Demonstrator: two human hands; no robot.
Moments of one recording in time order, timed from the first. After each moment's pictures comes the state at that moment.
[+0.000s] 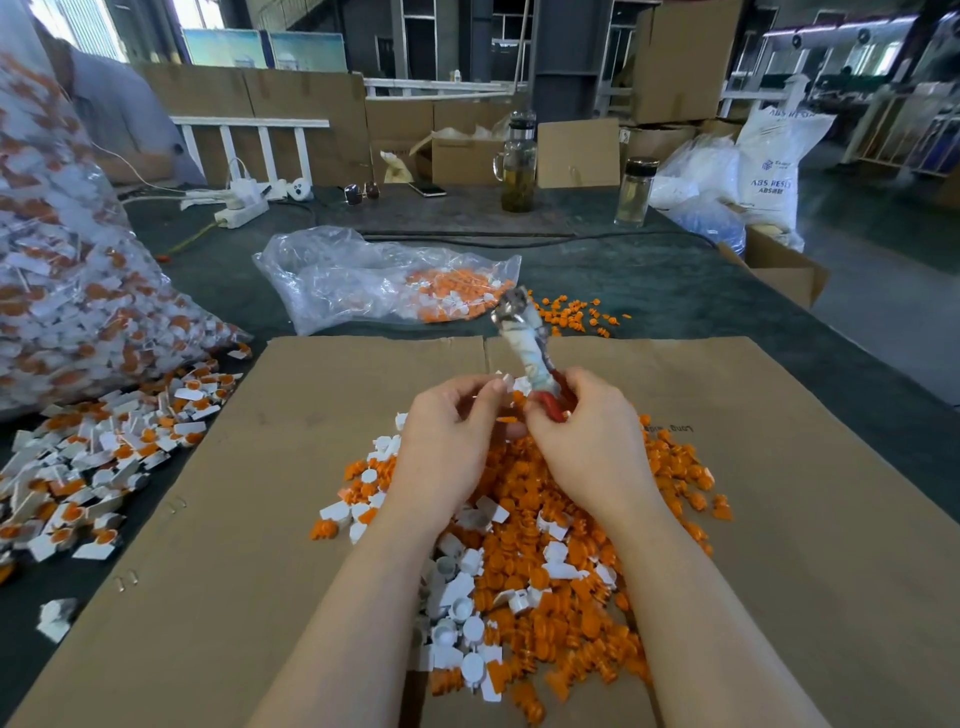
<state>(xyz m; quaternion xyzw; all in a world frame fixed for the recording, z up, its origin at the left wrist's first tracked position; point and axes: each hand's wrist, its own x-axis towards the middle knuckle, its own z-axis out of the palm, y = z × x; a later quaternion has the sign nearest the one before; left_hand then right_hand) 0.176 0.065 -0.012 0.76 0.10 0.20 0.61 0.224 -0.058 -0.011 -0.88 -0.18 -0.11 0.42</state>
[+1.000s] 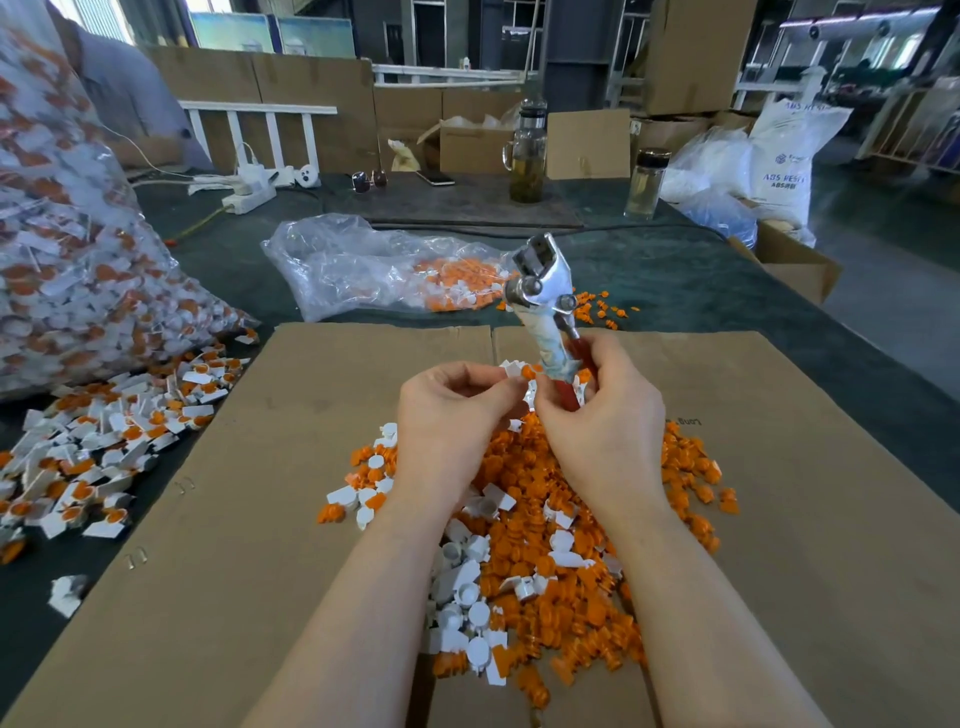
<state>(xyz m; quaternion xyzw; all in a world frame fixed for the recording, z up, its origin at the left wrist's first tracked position) 0.174 0.063 -0.006 0.66 0.16 0.23 0.69 0.213 -0.054 -0.009 -0.83 -0.19 -0.25 0.45</state>
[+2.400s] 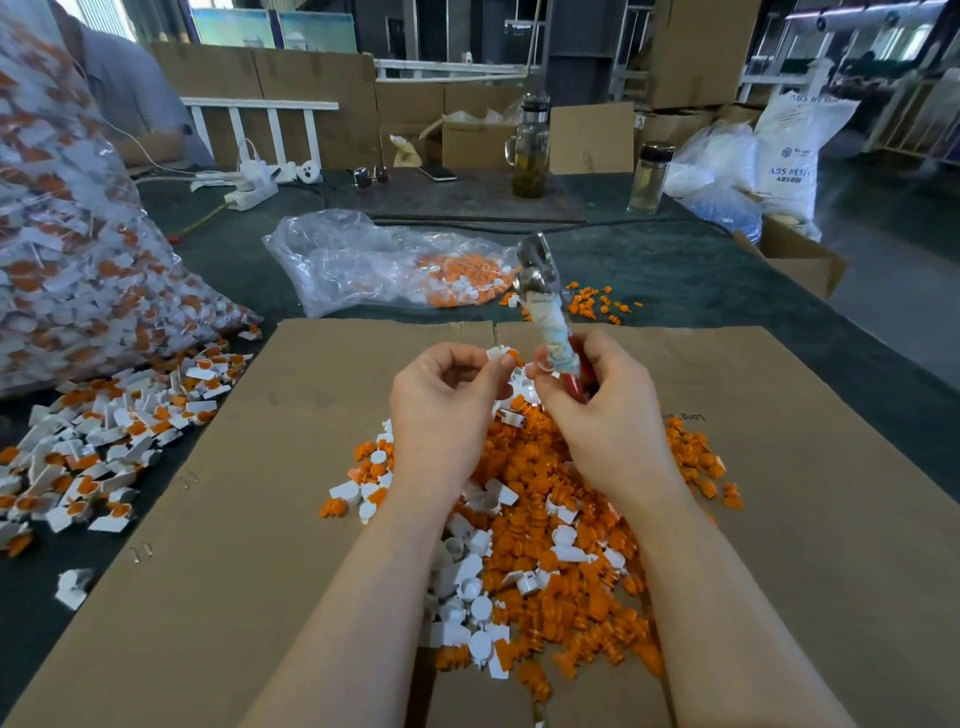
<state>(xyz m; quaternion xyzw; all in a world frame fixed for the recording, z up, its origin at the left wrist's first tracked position) 0.174 0.065 -0.007 0.69 0.16 0.30 0.64 0.214 -0.062 0.000 -0.79 -0.25 -0.11 0.56</state>
